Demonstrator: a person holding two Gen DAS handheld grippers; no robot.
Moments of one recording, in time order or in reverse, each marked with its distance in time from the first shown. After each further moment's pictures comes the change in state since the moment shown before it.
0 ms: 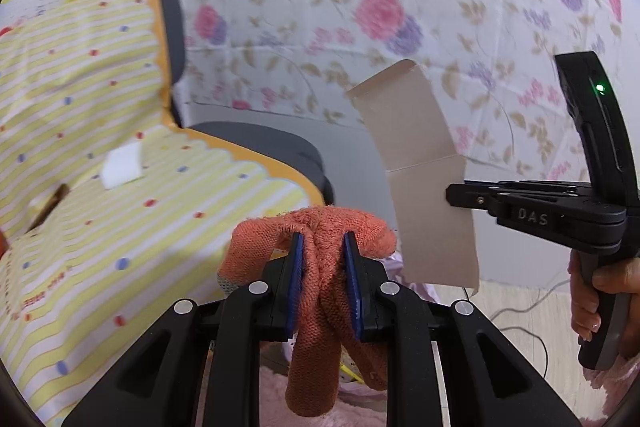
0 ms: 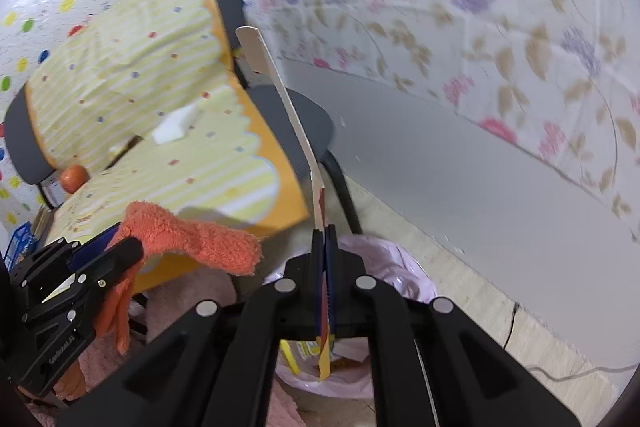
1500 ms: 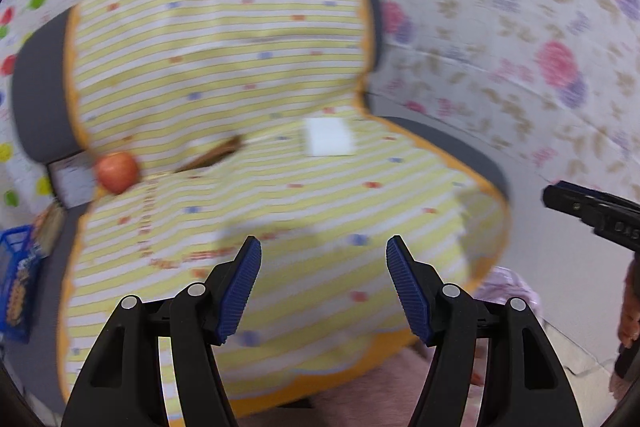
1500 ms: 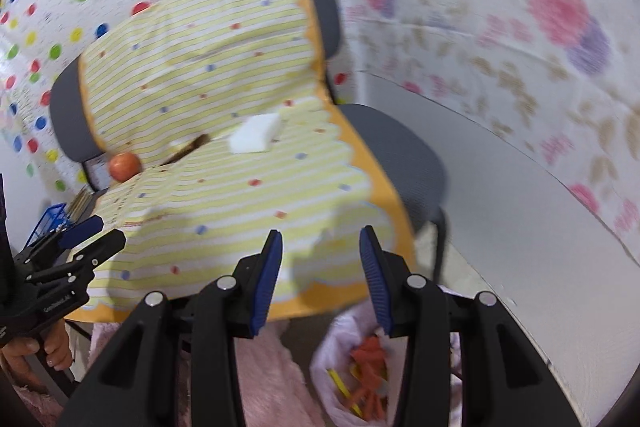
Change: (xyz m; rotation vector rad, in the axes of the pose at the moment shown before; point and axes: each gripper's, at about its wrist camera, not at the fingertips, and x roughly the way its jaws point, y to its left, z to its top) left arm -0.076 0.153 -0.019 -0.311 0.022 0.477; right arm 0.031 0.108 0.049 -0.212 -0.035 0.228
